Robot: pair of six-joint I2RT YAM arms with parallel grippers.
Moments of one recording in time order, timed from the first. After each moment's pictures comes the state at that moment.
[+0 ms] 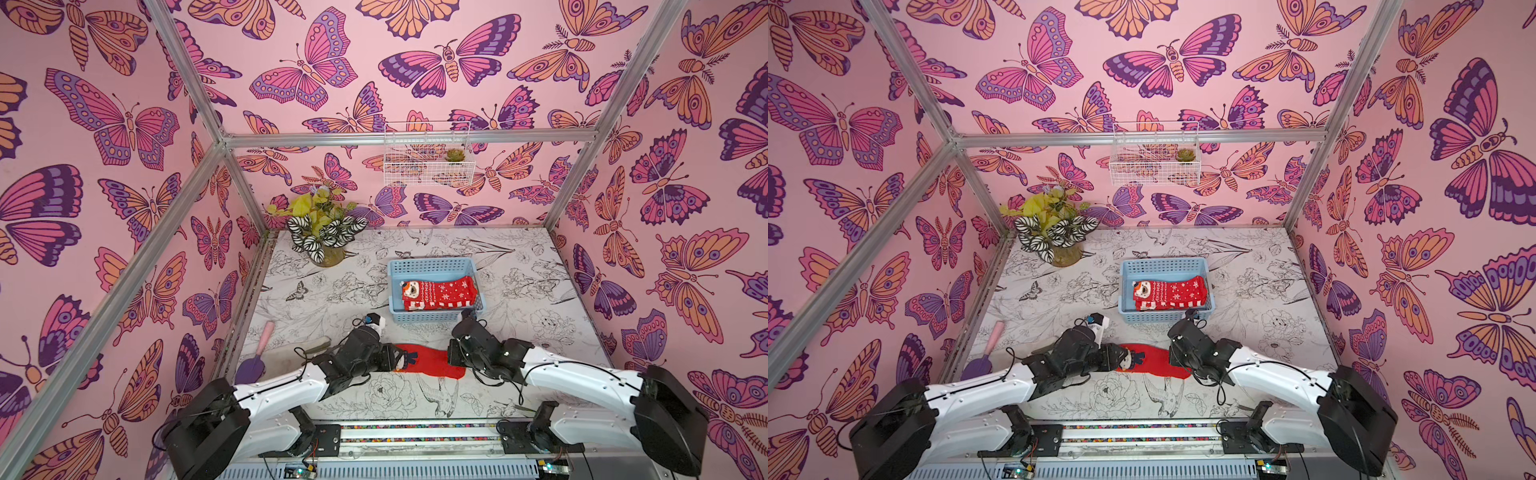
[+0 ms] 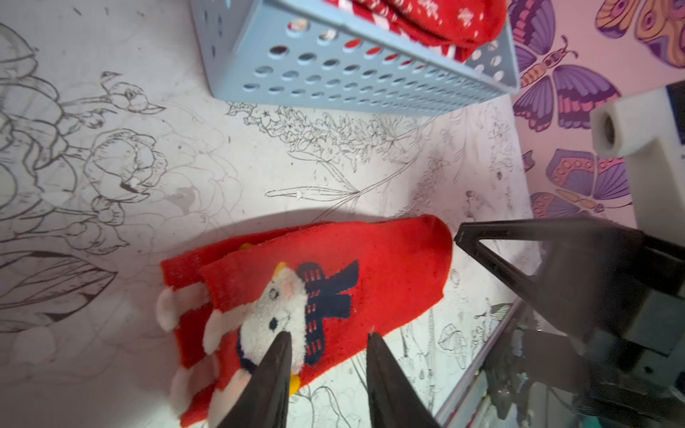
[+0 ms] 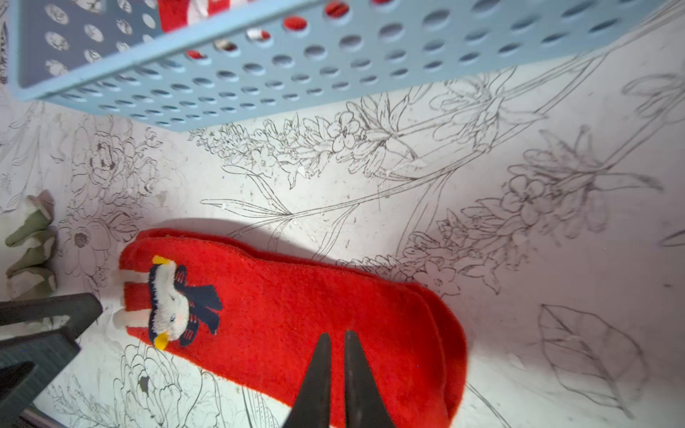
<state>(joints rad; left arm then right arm) -0.81 1.13 0.40 0.06 0.13 -0.82 0.87 1.16 0.58 -0.37 0.18 0.92</state>
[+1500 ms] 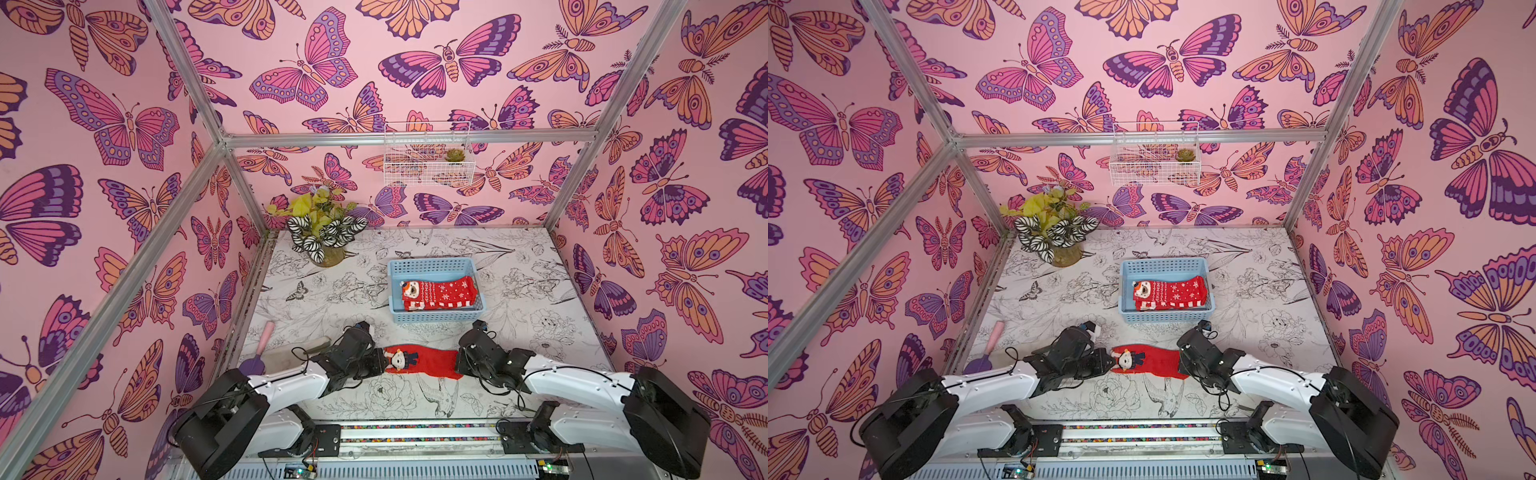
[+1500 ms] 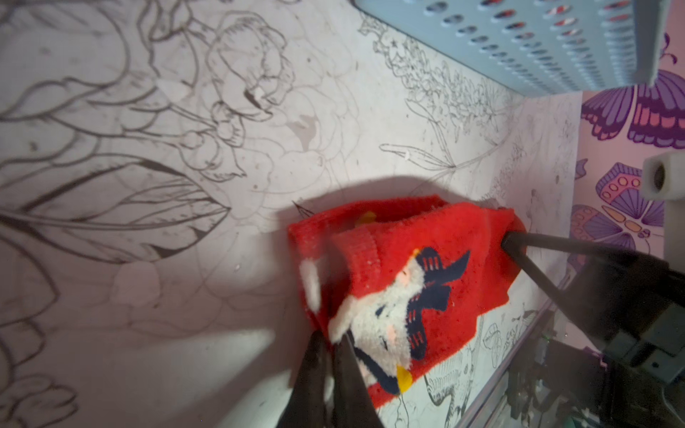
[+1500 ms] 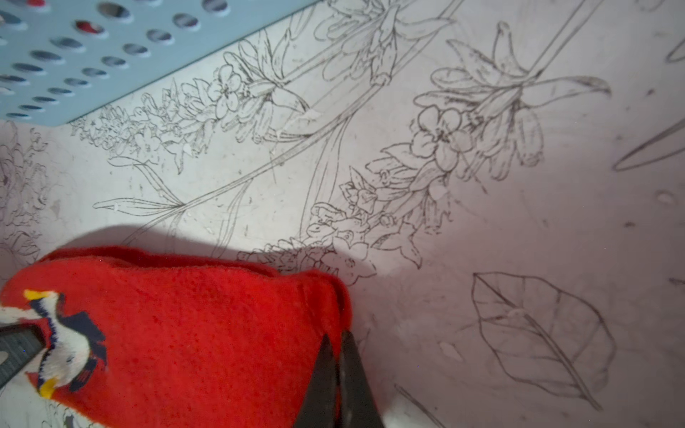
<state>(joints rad) -0.69 1.22 0.32 0.07 0.26 -0.88 0.83 1.18 0.43 -0.28 0.14 0.98</state>
